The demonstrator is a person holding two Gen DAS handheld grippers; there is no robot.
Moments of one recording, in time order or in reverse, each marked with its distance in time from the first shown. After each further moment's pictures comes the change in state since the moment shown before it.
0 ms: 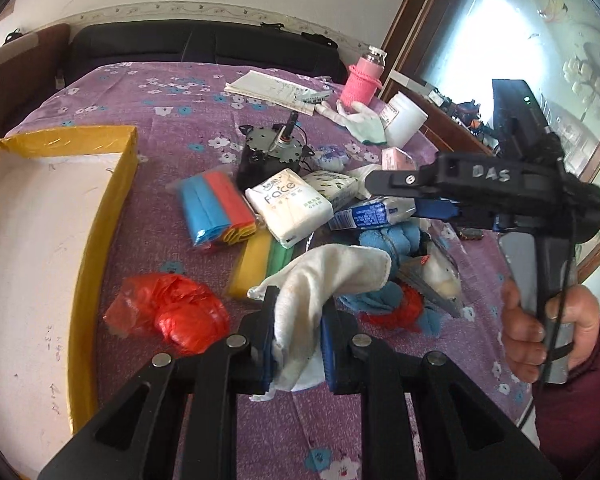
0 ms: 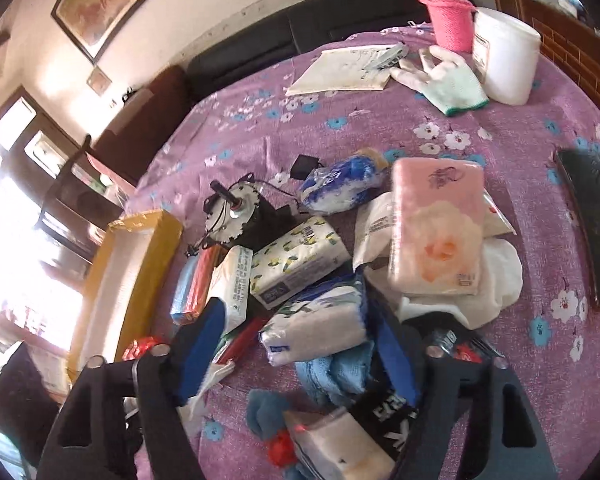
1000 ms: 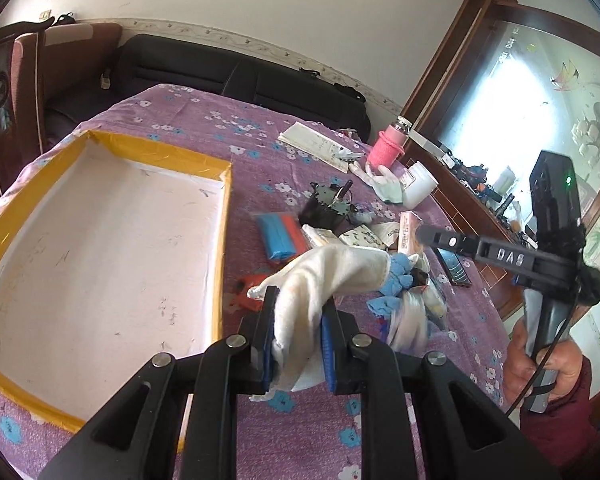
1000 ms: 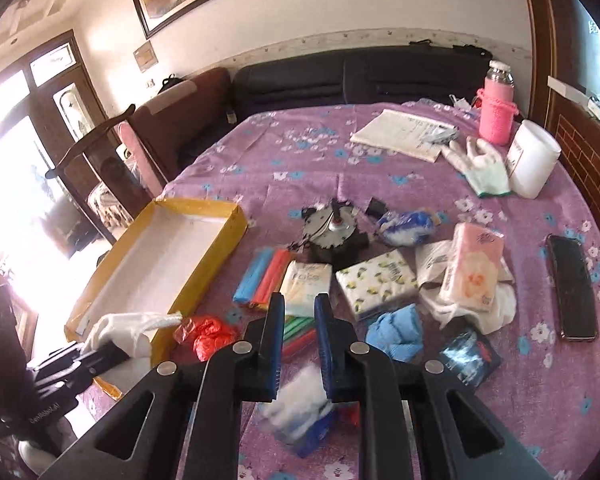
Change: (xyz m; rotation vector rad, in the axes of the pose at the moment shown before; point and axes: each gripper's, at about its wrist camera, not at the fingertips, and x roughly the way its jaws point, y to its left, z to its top) left arm -0.099 0.057 -0.022 -0.142 -0.160 0.010; right arm -0.047 0.091 -0.038 -0.244 -0.122 -0.024
